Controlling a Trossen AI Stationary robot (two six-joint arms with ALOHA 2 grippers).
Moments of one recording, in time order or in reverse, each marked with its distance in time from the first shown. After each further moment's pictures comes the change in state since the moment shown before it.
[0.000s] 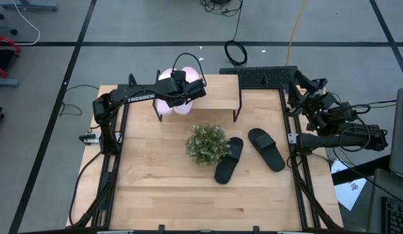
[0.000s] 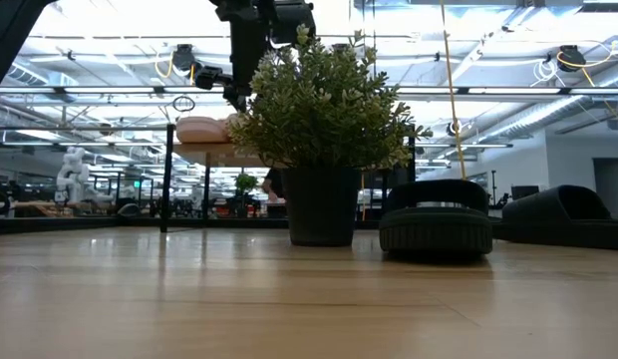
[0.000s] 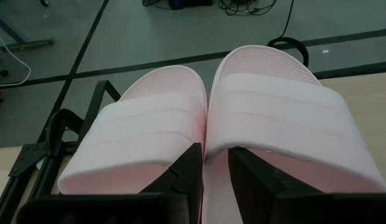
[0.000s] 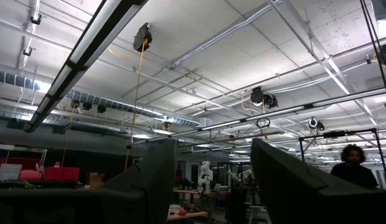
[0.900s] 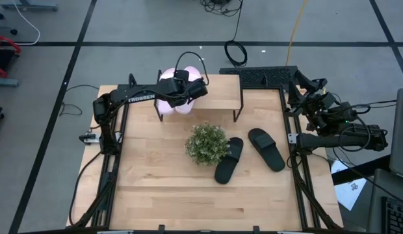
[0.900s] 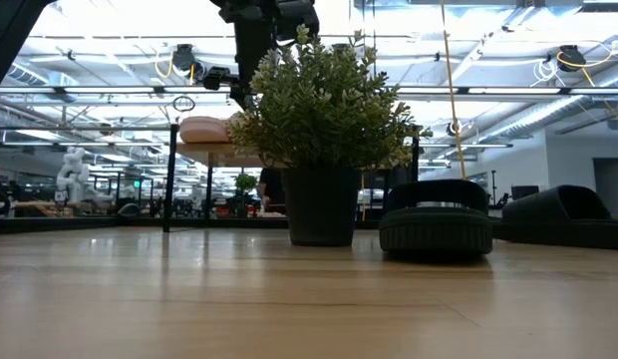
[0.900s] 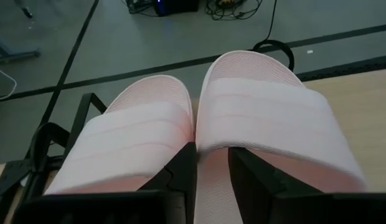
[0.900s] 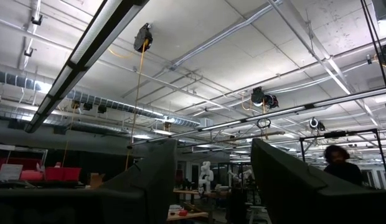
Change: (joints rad) left arm -0.008 0.002 0.000 0.088 0.010 0.107; right arm 0.000 0.000 0.000 0.000 -0.002 0.000
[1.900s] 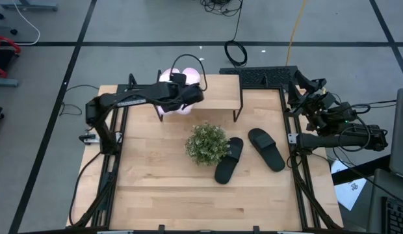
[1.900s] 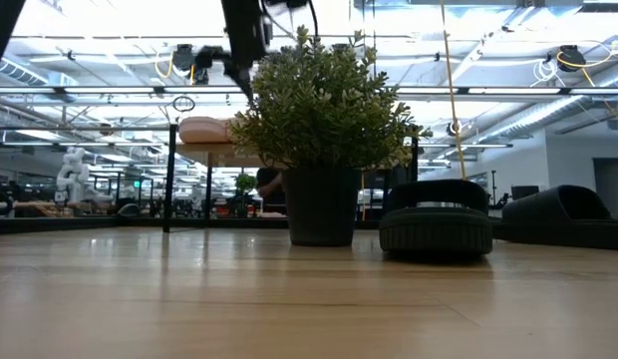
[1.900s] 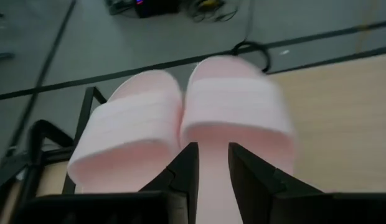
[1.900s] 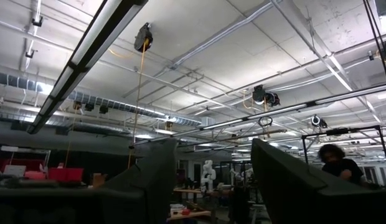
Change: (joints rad) left arm -0.088 -0.097 0.000 -0.063 0.020 -0.041; right arm 0.000 0.000 0.000 -0.006 0.000 0.018
